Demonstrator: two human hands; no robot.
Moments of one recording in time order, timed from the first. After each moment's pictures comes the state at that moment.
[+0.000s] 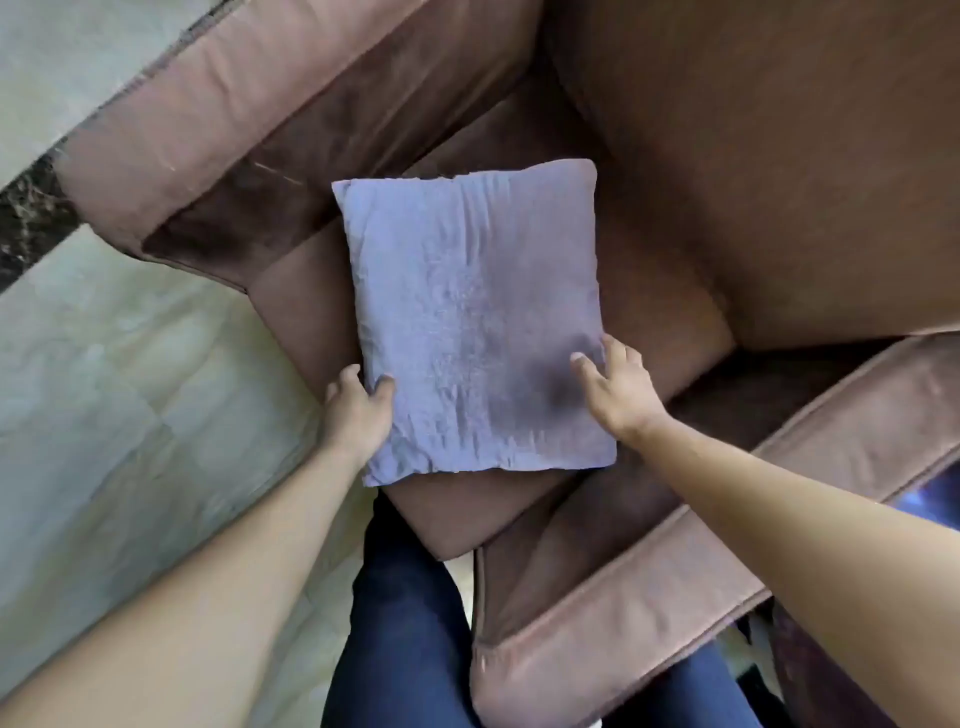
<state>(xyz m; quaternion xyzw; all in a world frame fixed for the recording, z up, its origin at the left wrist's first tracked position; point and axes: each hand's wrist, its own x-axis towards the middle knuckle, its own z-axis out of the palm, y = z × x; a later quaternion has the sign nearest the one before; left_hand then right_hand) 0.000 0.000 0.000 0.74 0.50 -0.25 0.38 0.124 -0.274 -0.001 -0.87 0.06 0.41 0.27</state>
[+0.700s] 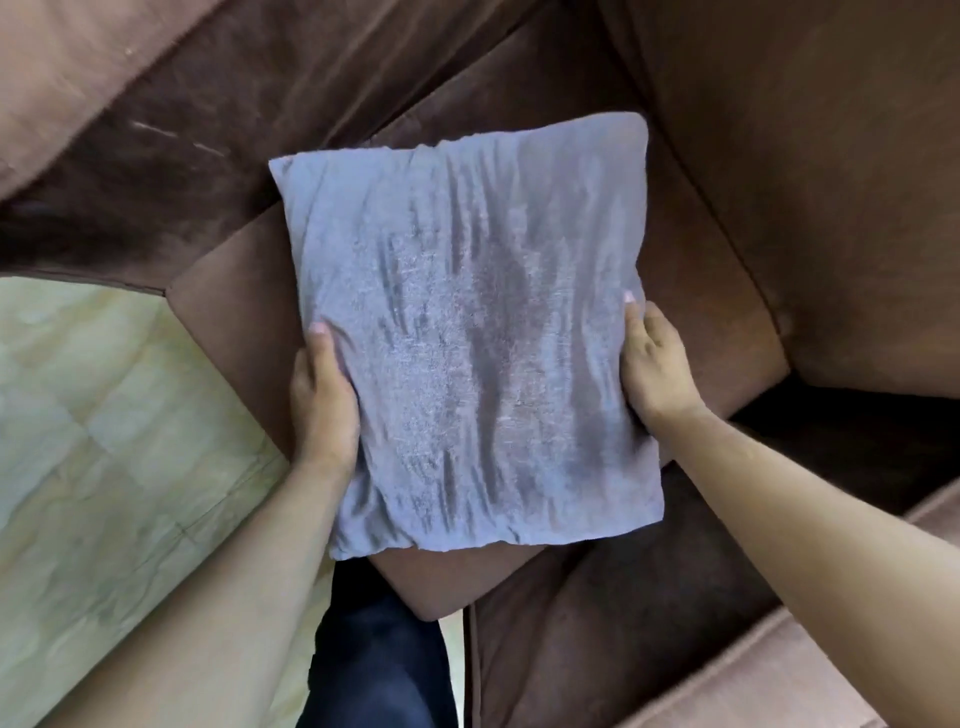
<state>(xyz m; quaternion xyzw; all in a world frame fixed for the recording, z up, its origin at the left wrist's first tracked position) 0.063 0.016 -0.079 0.60 0.61 0.01 0.51 0.198 -0.229 -0.058 -0.84 0.14 0.32 0.42</state>
